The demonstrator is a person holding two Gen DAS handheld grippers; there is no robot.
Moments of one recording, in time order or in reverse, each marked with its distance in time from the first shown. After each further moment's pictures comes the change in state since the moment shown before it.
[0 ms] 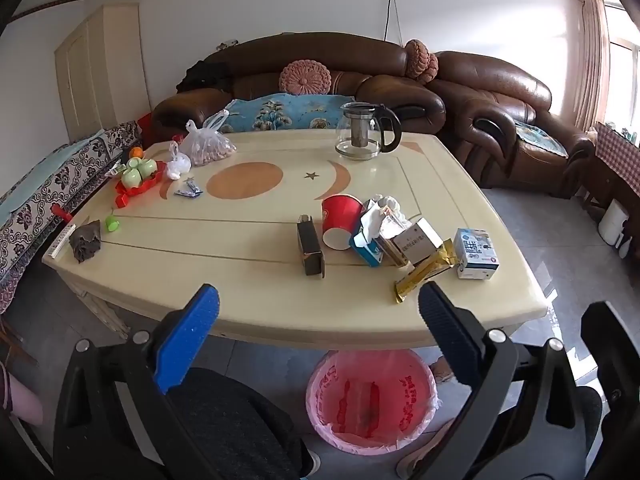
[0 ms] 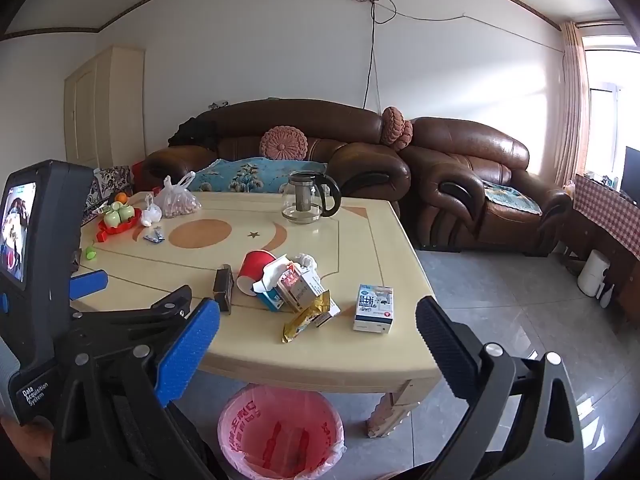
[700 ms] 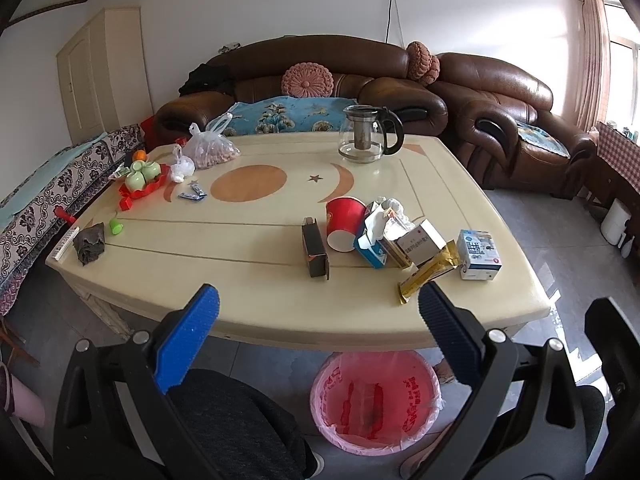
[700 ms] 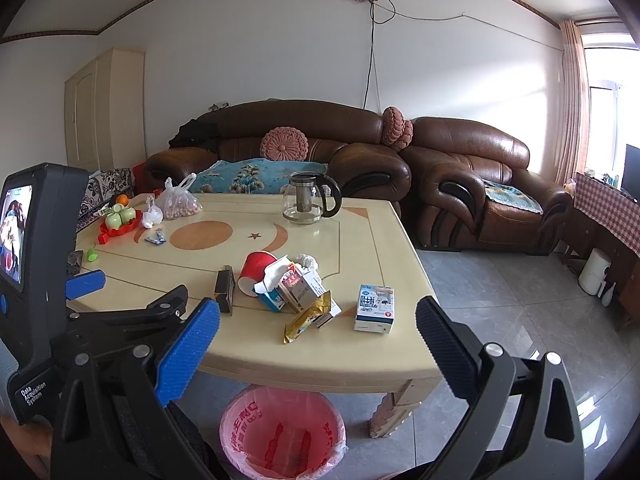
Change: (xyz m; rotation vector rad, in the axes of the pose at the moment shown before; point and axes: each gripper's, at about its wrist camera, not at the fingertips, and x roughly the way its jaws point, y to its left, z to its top) left arm -0.005 0.000 0.000 0.009 -0.007 0.013; right arm -0.005 -0.001 0.003 0.003 -0.003 0.003
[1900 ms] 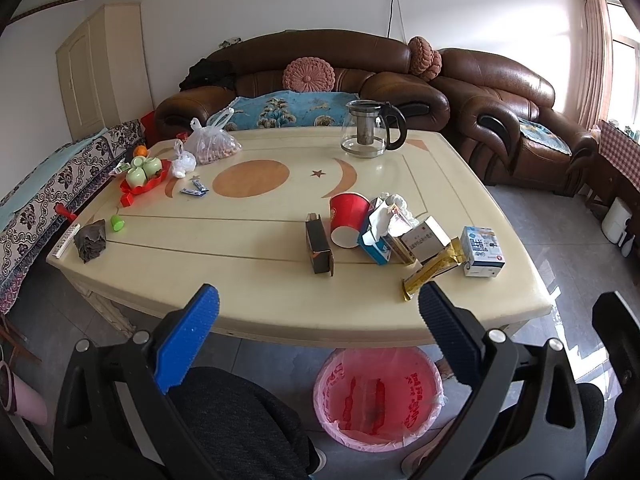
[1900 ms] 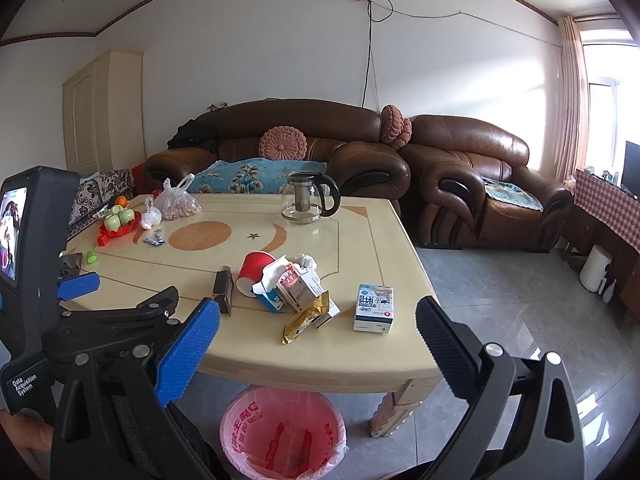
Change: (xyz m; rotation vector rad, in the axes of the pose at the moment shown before) left arm 0.004 0.003 0.001 0.000 0.013 -0.004; right arm 0.000 0.001 0.001 0.008 0.005 0.008
